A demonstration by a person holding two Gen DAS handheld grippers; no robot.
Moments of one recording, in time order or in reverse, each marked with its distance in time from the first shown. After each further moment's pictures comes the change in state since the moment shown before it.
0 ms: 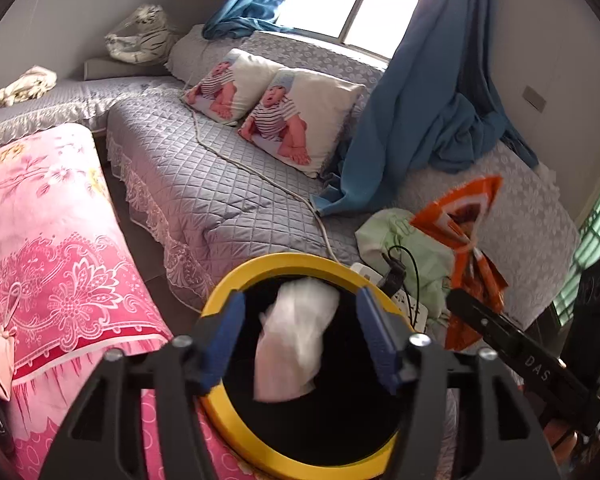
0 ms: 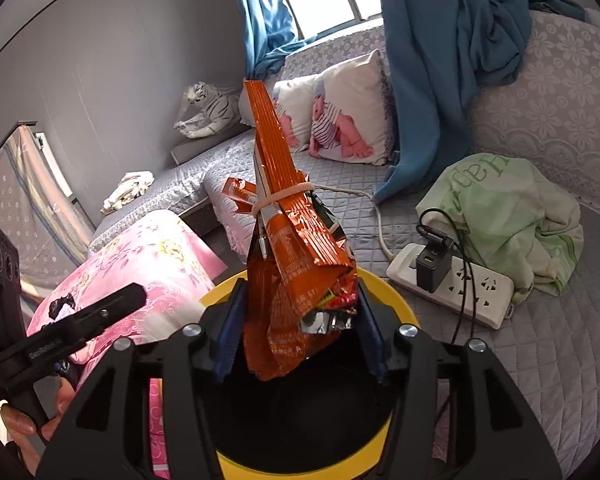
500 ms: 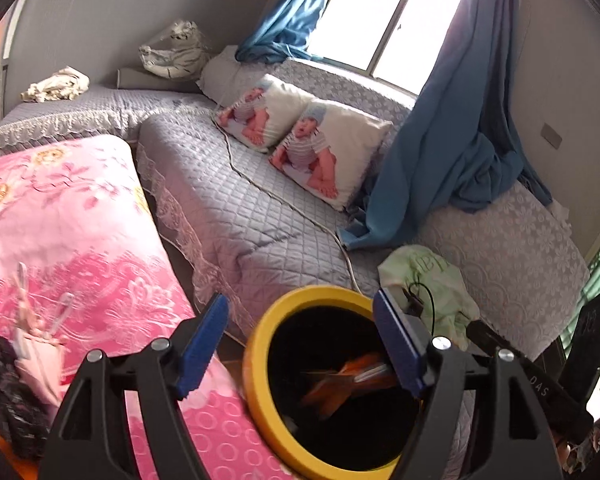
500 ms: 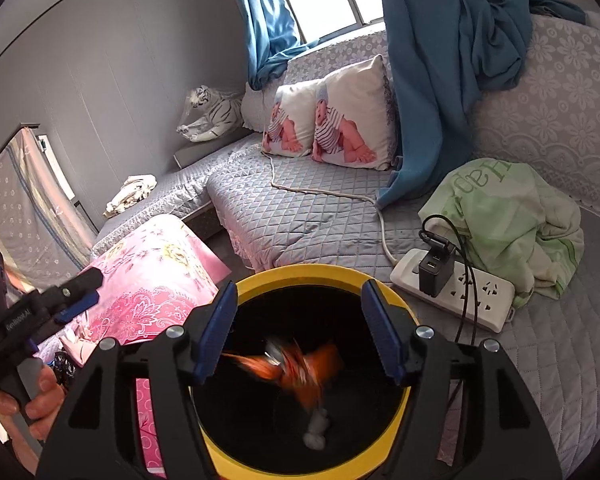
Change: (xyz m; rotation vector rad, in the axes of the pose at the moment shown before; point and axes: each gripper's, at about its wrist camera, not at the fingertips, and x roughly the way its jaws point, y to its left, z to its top) left arm -0.047 0.030 0.017 -0.068 -0.114 0.068; right arm -0.008 0.008 0.005 -0.005 -0.015 0.016
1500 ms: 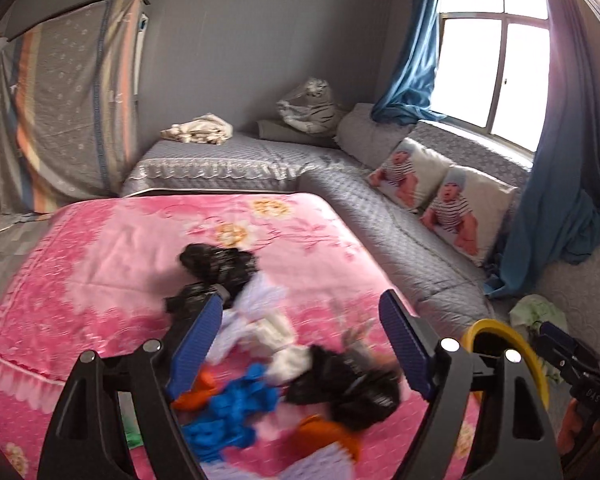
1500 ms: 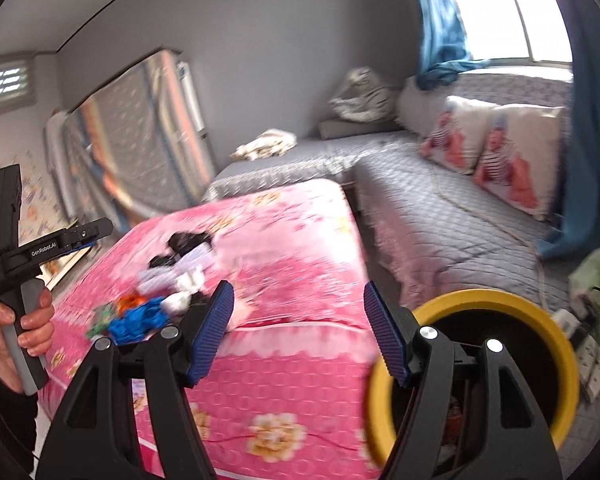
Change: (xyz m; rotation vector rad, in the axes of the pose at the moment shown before) left arm -0.203 0.162 -0.001 -0.065 -0.163 0.484; right arm 0.004 0.190 -0.031 -0.377 0.064 0.418
